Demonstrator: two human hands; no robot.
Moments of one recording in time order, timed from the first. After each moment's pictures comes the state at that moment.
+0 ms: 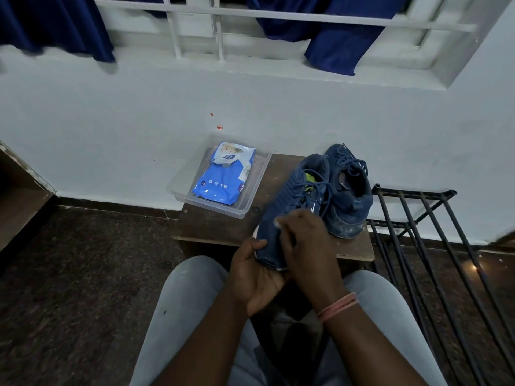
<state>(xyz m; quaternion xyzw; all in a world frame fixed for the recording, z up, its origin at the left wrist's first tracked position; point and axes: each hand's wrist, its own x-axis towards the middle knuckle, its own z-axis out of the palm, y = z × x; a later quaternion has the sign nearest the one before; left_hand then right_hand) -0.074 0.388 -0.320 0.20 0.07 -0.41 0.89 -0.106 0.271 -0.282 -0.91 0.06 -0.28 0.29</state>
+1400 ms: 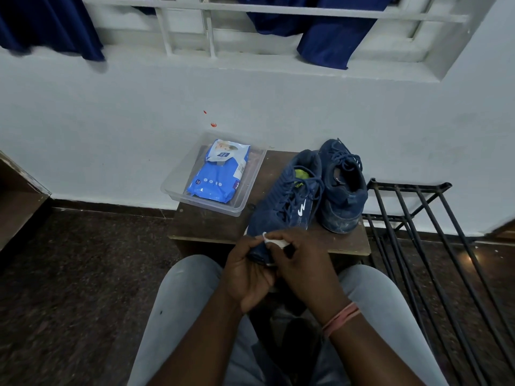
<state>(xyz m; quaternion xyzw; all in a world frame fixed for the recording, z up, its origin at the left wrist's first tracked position) -0.071 0.389 -0.321 0.23 0.04 -0.40 0.89 -0.130 0.276 -0.282 -0.89 0.08 -0.20 0.40</state>
